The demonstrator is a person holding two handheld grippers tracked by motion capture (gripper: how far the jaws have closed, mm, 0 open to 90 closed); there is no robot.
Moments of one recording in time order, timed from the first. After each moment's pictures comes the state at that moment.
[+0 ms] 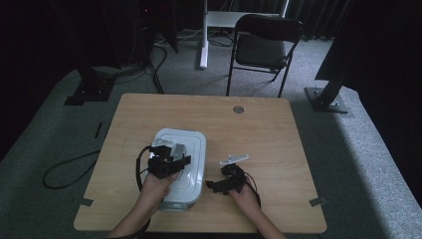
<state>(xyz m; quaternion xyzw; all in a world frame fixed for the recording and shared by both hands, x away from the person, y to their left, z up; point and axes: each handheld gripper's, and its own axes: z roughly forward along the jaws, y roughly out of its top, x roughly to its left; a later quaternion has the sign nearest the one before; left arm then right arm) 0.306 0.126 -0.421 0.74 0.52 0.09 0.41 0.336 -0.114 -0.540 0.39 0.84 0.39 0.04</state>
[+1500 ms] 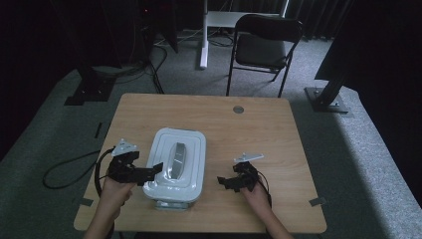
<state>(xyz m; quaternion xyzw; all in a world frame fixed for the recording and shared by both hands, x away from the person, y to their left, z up) 0.279 0.225 -0.410 0.75 0.49 0.16 0.41 0.337 -0.152 -0.531 0.42 0.81 0.40 0.06</state>
